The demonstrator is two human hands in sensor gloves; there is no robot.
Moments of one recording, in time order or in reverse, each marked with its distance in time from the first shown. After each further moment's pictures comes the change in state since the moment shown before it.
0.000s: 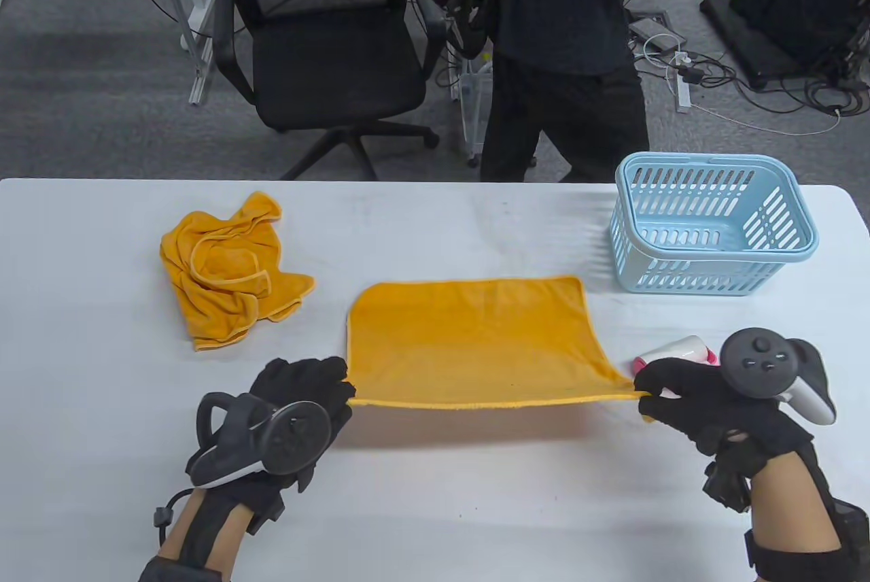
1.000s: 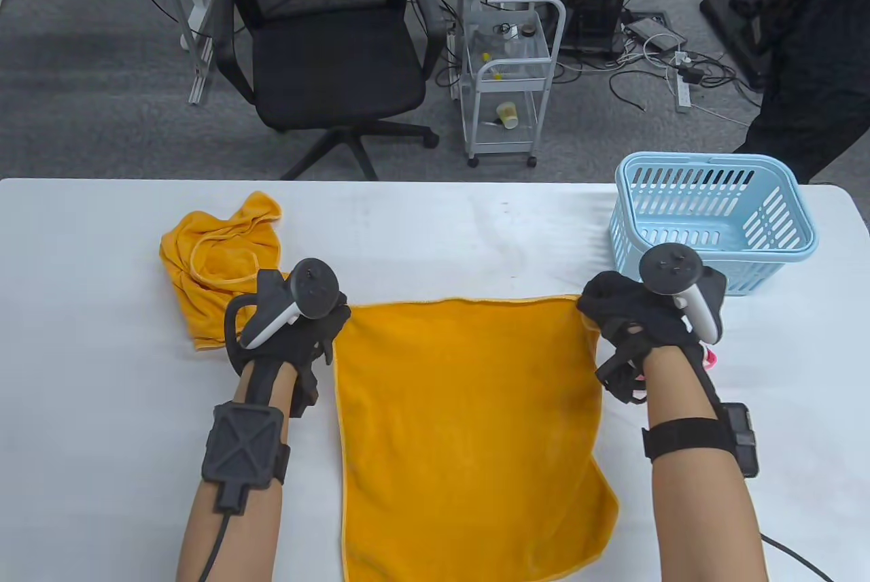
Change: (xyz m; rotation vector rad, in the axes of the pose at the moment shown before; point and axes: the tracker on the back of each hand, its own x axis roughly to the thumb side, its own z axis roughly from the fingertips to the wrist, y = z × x) left_hand -0.085 -0.117 -0.138 -0.283 0.426 0.108; right_hand -0.038 0.054 -0.149 -0.185 0.500 -0.046
